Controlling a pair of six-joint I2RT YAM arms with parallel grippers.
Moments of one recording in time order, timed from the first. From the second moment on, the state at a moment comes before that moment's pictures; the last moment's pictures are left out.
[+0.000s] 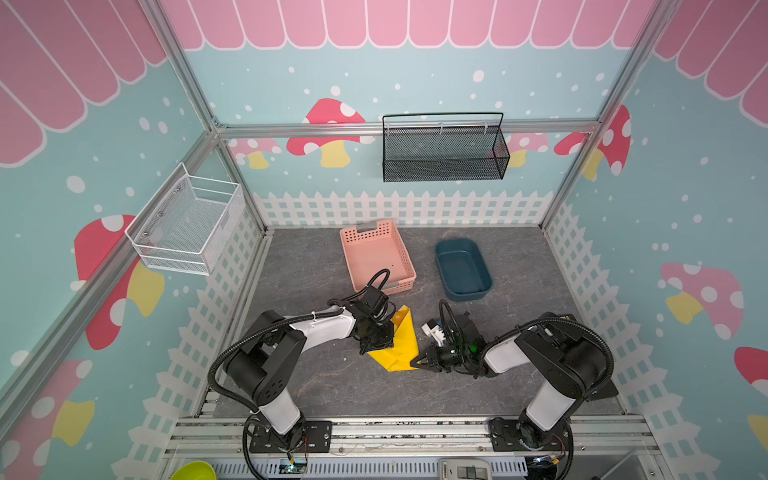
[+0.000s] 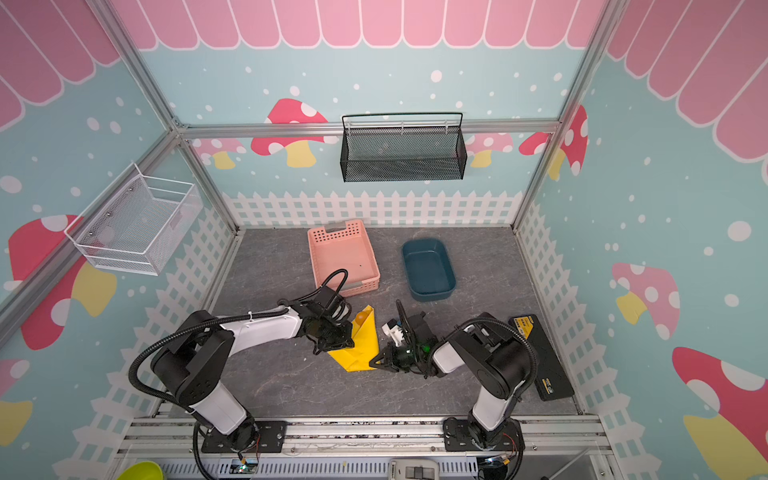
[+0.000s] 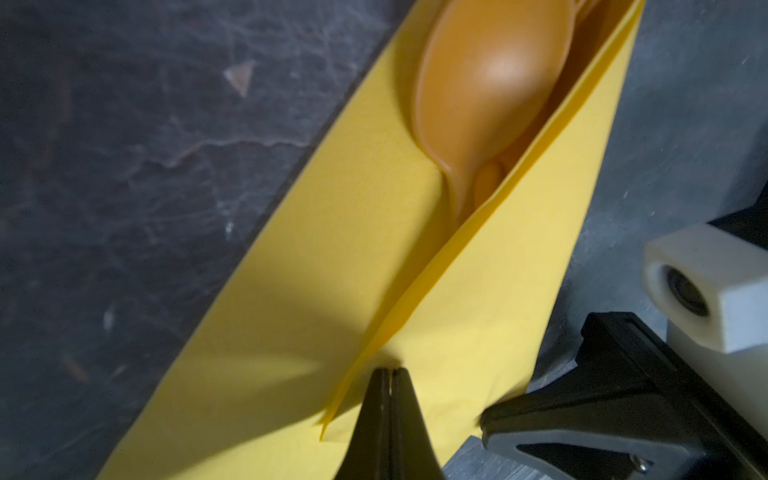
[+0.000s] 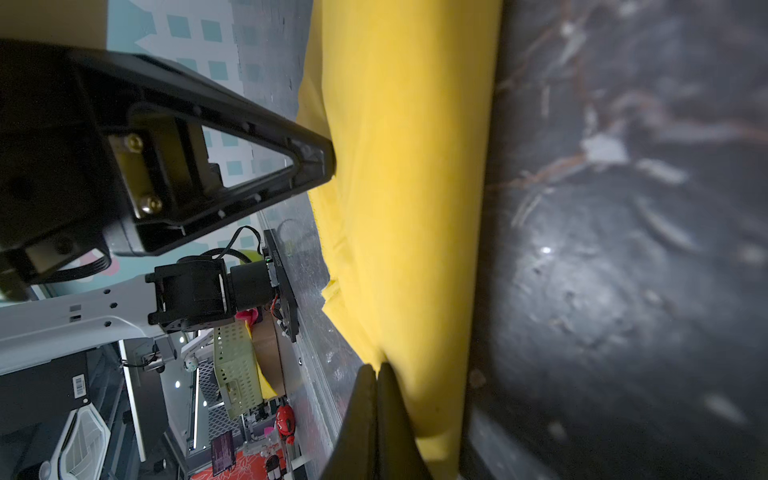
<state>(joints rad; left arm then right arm) -0.62 1.69 0.90 -0.43 0.38 -0.74 0.65 1.71 0.39 0.60 -0.79 0.94</state>
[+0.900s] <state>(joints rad) -0.66 1.72 0.92 -0.44 0.37 -0.72 0.64 1.64 0.38 0.59 -0.73 0.99</state>
